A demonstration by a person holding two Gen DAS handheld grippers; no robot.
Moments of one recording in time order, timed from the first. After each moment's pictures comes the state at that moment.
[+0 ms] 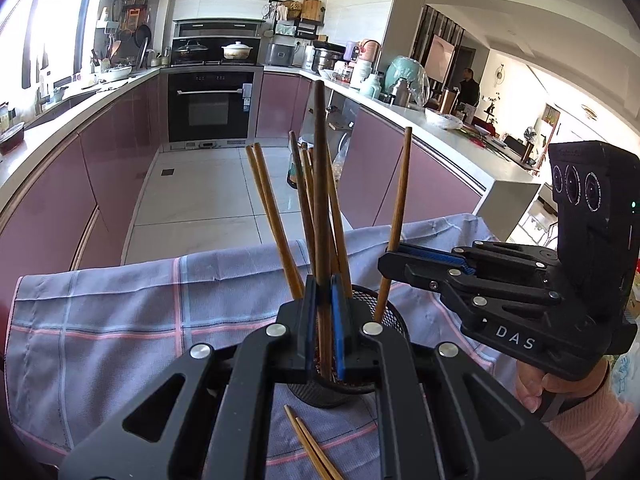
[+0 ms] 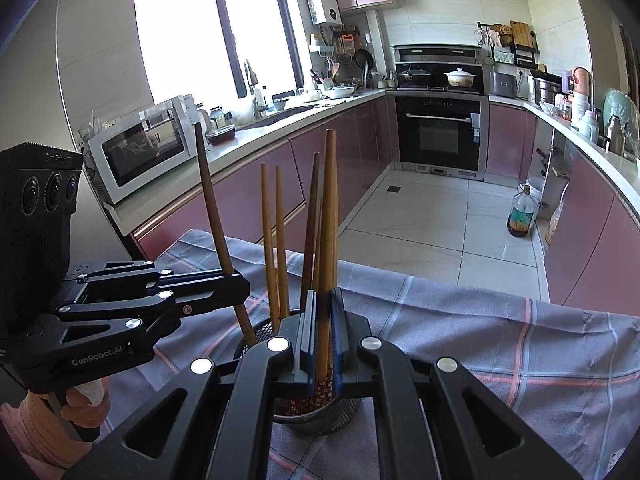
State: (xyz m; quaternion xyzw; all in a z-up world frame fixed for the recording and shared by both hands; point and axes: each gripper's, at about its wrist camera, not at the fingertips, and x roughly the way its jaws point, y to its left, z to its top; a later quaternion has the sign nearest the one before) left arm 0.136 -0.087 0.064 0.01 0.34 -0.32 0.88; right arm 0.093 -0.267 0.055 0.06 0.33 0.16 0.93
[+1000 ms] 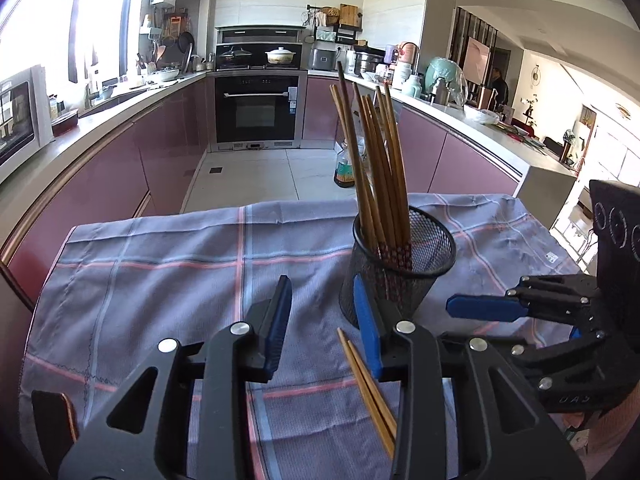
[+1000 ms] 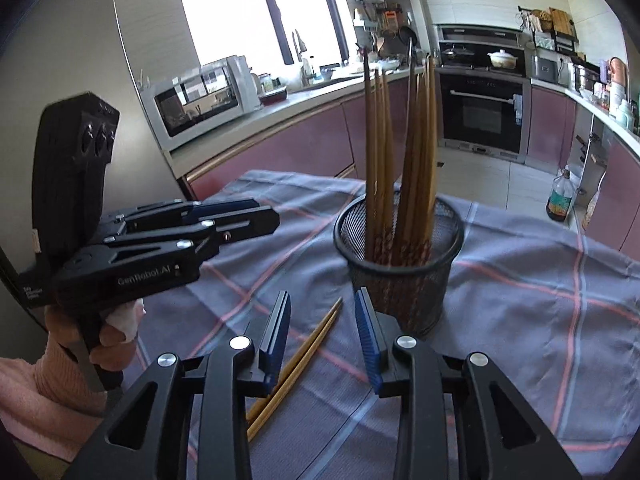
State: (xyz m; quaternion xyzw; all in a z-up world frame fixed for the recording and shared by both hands) left arm 0.071 -0.025 0.007 0.03 0.33 -0.24 0.91; right arm 0.017 -0.213 0.001 0.05 0.38 0.24 0.89
